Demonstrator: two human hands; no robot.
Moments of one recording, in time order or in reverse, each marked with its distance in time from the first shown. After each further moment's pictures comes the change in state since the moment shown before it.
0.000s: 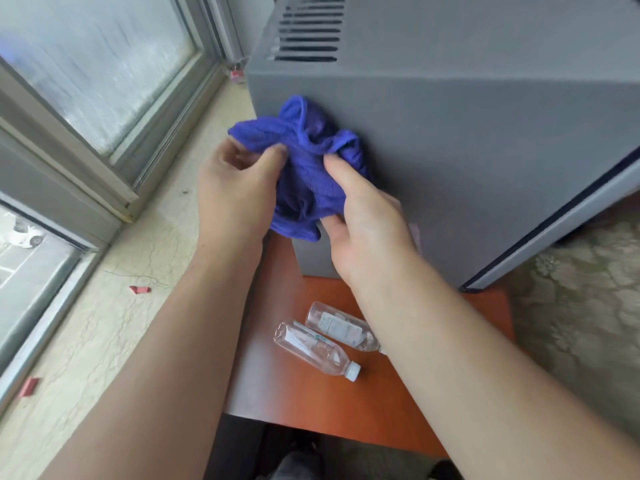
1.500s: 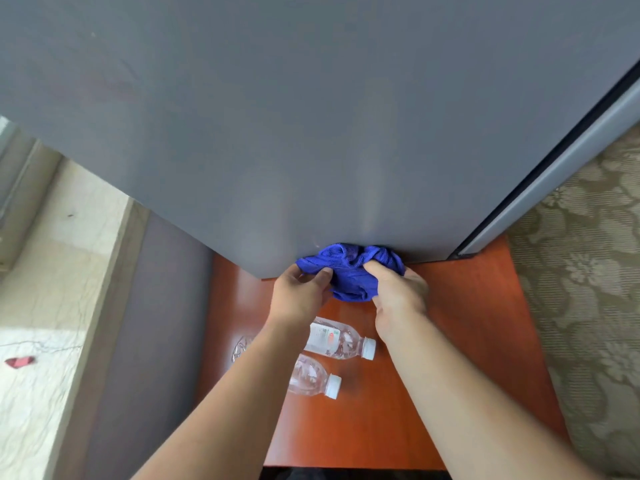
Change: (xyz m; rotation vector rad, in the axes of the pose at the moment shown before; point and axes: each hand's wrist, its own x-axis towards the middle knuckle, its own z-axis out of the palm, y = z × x) left_hand -0.052 -0.242 0.101 0.109 -0.242 -0.715; right_hand 0.145 0.084 -0.230 -0.094 0.558 0.062
